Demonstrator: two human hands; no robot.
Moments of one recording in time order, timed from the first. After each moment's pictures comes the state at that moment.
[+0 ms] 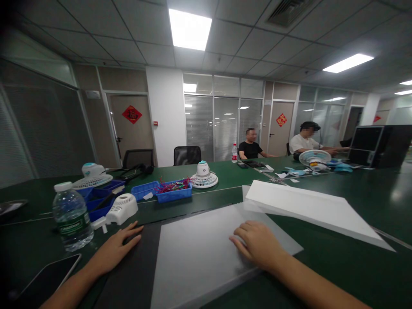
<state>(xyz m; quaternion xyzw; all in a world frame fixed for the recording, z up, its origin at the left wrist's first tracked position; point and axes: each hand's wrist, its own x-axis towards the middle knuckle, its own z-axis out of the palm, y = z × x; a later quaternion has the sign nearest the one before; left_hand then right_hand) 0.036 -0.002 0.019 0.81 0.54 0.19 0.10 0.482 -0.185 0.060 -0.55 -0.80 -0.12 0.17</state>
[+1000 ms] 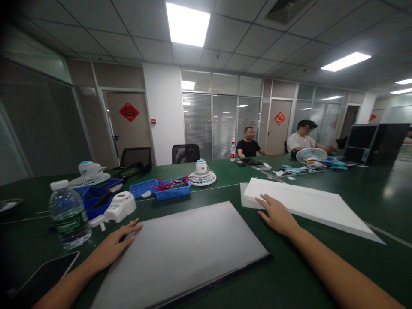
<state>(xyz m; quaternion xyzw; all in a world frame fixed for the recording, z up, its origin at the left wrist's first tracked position) 0.026 0.007 0.009 0.82 0.50 0.22 0.15 0.627 -0.141 0.026 -0.75 -0.64 -0.13 0.10</state>
